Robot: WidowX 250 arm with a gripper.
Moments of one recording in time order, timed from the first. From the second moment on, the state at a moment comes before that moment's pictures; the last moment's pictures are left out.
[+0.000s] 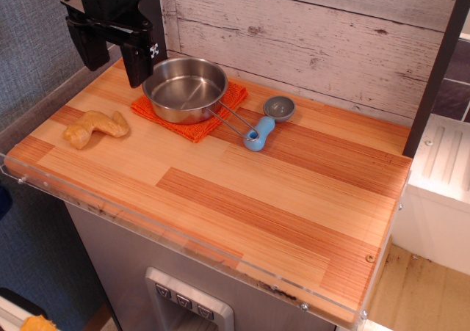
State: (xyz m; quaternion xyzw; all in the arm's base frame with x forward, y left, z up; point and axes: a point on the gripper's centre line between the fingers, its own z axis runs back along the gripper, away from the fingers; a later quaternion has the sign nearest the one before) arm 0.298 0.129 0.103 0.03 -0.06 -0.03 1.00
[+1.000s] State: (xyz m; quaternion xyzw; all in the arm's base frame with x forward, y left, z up) arm 0.233 0.203 0.079 0.03 -0.05 0.00 1.00
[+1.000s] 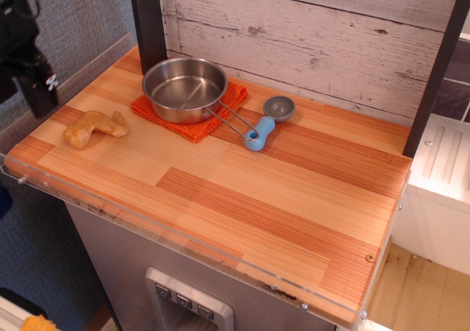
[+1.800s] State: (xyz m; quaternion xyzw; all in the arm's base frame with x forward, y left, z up) arm 0.266 0.178 0.024 0.04 0.00 -0.05 1.00
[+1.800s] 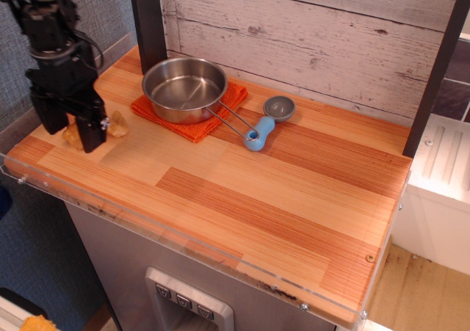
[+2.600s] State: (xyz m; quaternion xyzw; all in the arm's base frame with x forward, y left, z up) arm 0.284 0.200 0.008 0.09 0.02 -0.05 0.99
